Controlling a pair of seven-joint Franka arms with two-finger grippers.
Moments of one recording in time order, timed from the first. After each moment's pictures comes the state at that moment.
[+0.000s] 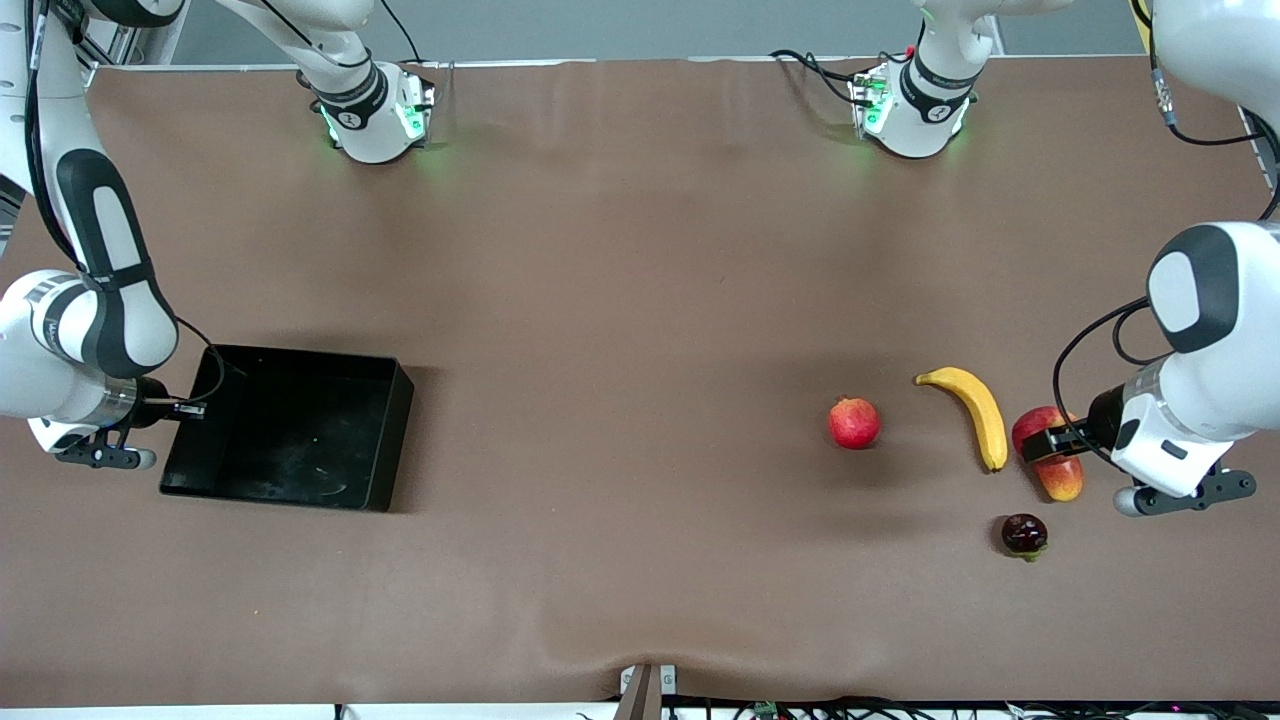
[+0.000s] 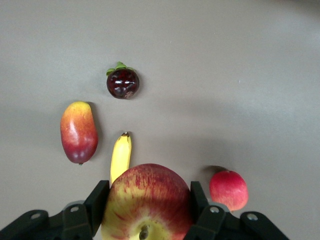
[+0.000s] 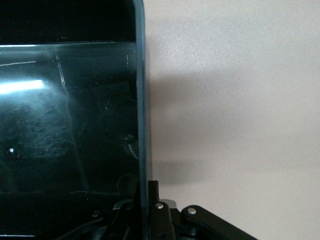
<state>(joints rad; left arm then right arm) -0.02 0.43 -0.01 -1.45 -0.04 1.91 -0.19 -0.26 0.56 -0.06 -1.80 0.07 2.24 -0.23</state>
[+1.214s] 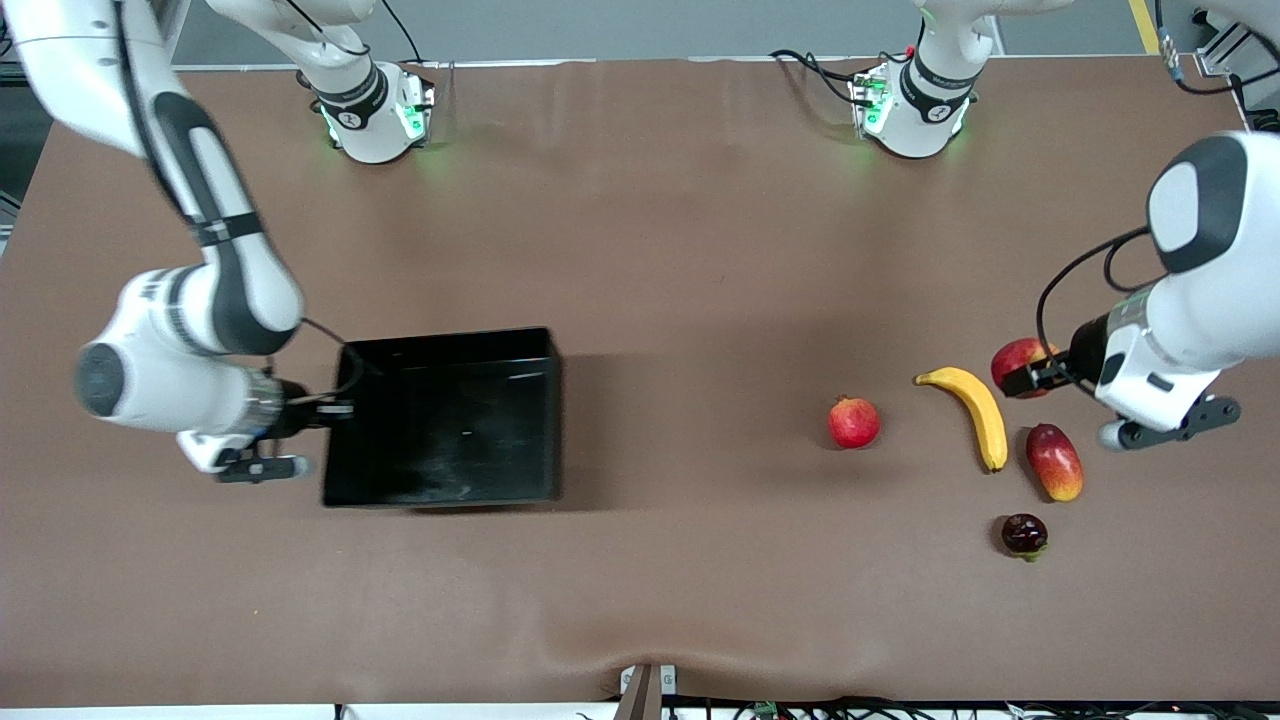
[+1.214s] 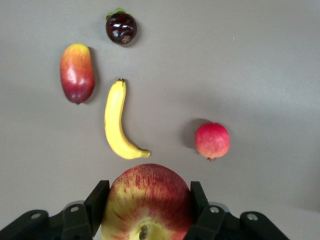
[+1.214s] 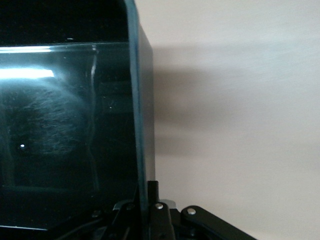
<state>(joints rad) -0.02 0.24 -0.07 -1.58 -0.04 1.76 -0.33 0.00 0.47 0.14 -1.75 0.21 2.10 -0.01</state>
